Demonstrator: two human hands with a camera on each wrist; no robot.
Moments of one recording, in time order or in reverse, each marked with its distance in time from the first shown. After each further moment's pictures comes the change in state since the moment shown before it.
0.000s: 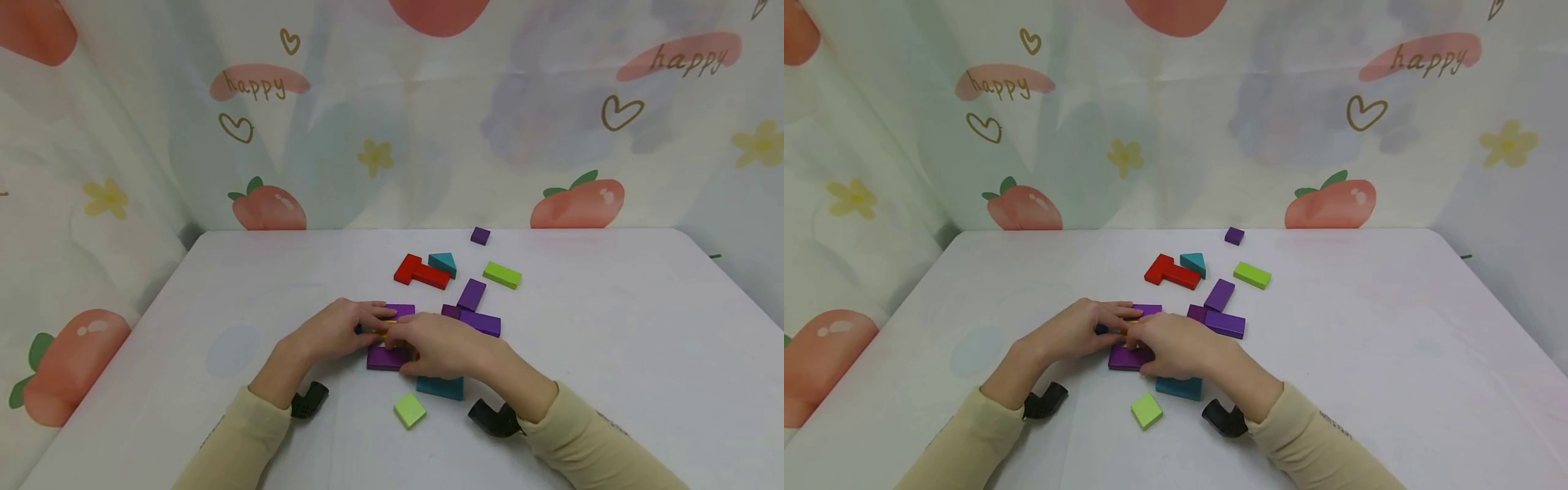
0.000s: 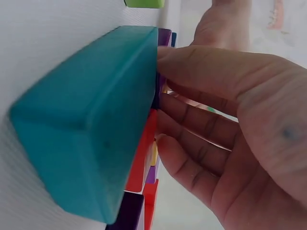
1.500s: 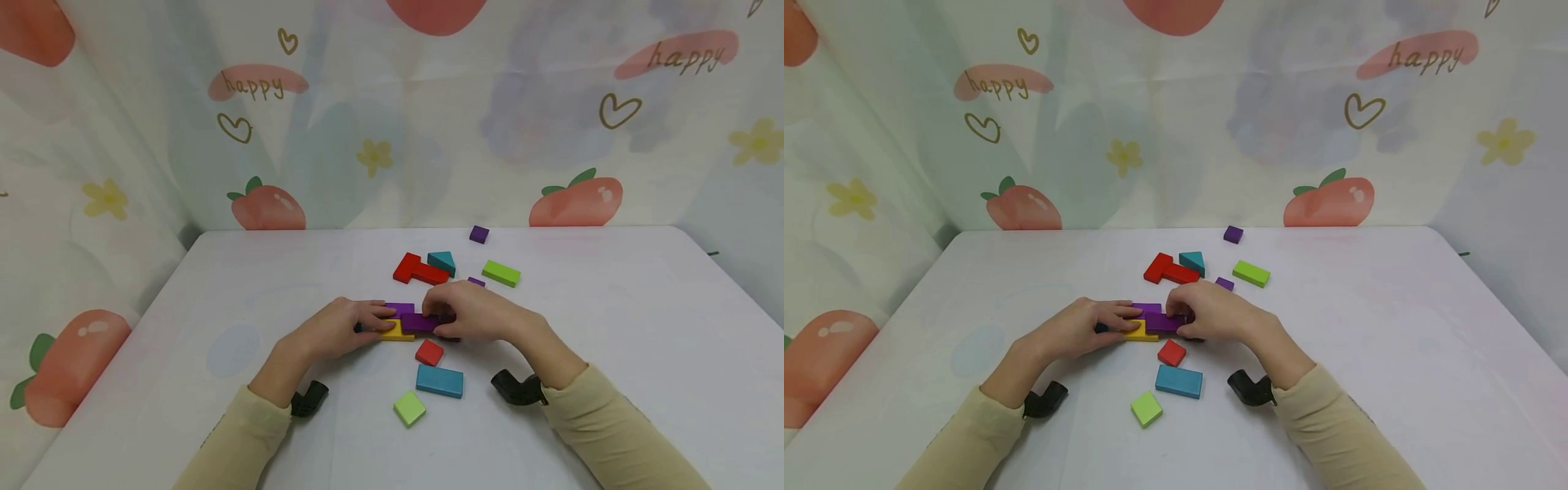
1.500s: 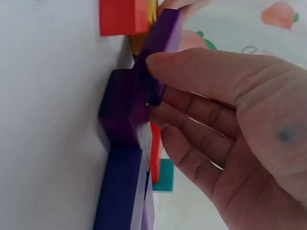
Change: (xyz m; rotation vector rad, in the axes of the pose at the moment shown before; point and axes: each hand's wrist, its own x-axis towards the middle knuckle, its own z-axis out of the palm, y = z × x) left_hand 0.001 0.002 0.001 0.023 0.001 -0.028; right_hand -0.015 0.053 -0.030 0.058 0.109 0.064
